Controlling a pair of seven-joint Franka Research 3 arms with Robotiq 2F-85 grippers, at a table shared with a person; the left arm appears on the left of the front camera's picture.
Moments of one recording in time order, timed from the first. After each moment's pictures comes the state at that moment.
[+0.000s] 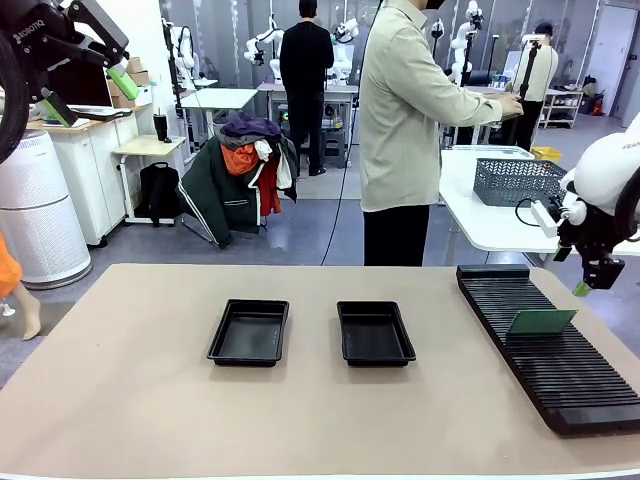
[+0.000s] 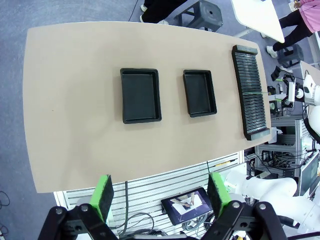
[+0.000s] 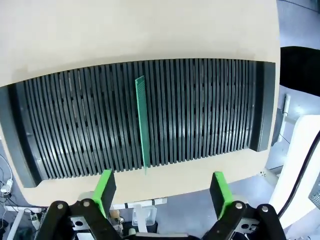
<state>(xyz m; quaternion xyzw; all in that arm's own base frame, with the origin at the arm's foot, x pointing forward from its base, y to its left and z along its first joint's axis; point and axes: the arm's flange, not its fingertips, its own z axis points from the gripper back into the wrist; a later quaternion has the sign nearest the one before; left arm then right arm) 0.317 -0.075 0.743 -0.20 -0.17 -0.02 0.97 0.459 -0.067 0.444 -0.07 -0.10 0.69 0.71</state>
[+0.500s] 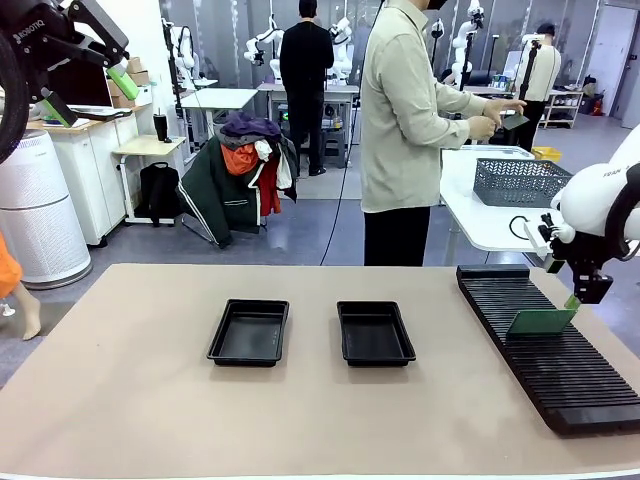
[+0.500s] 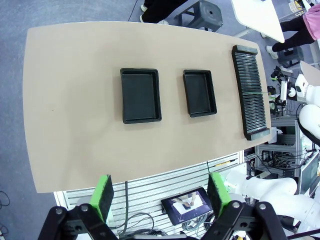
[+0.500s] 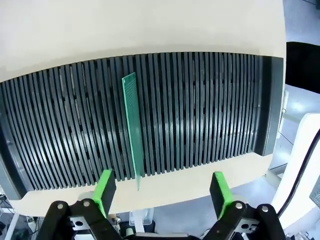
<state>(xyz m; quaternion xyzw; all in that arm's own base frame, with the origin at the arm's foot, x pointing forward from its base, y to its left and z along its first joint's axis) 0.317 -0.075 0.743 -0.20 -0.17 -0.02 0.97 0.467 -0.068 0.407 -0.09 -0.10 0.69 0.72</state>
